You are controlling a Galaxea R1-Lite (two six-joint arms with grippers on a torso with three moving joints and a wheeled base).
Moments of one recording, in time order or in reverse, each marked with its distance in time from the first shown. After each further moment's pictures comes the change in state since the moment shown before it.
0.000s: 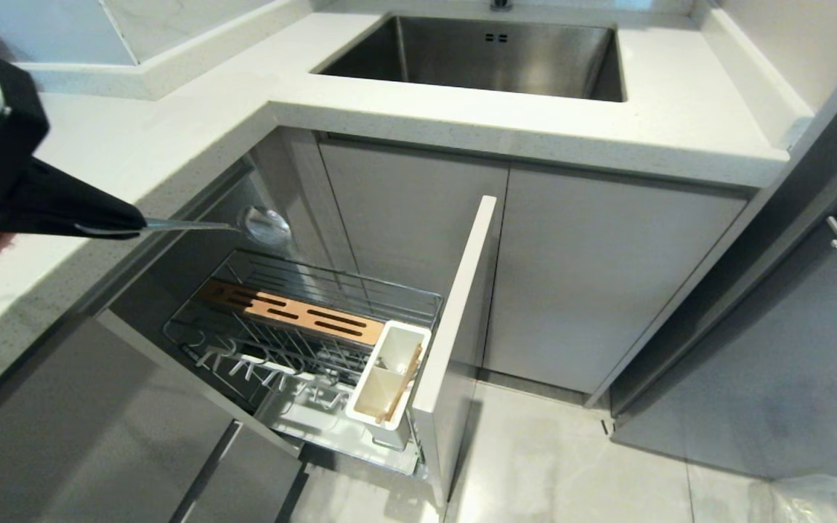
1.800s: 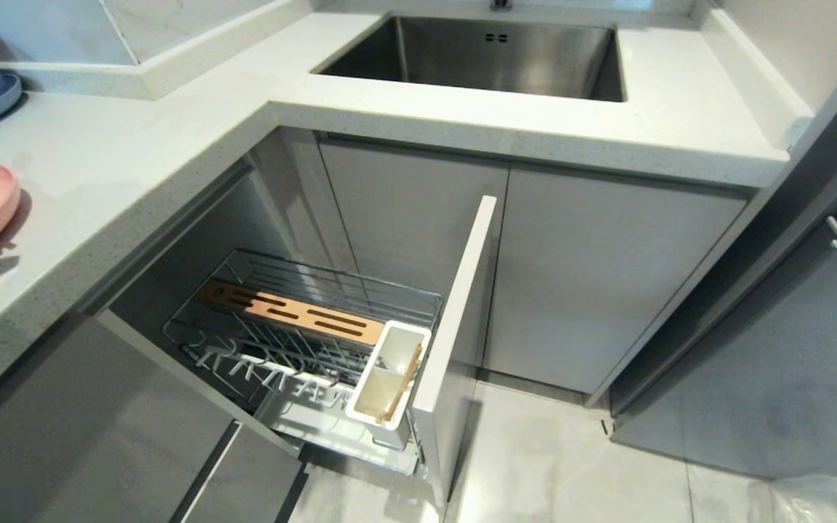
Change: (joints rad) left arm 0.653 0.016 0.023 -0.442 0.280 -0.013; right arm 0.000 0.000 0.000 0.000 0.000 0.000
